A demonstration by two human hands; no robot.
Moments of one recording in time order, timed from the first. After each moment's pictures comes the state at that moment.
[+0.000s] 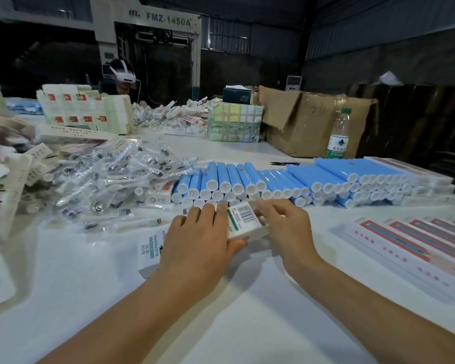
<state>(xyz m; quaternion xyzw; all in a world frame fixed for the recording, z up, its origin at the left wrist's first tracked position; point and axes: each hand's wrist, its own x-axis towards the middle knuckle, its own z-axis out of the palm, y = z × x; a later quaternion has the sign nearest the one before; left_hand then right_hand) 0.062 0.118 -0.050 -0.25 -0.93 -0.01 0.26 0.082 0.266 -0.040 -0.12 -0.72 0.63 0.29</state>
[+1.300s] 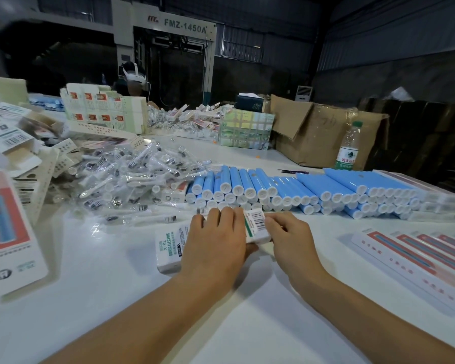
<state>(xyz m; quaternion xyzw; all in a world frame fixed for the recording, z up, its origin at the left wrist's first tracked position) 0.073 0.122 -0.050 -0.23 -0.91 0.00 0.33 0.096 0.252 -0.042 -0.08 -0.79 0.56 0.25</state>
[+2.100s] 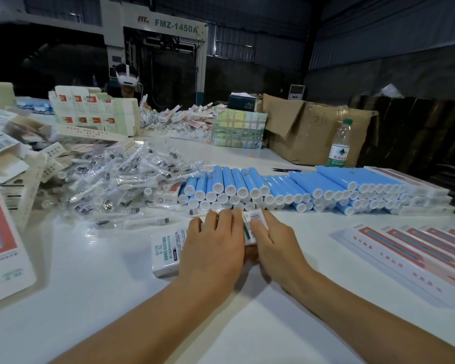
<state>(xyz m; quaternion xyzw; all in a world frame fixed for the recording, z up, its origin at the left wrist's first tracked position) 0.080 0.126 -0.055 -0.25 -0.90 -0.03 0.36 0.096 0.254 -0.054 0.00 -0.85 0.46 0.25</state>
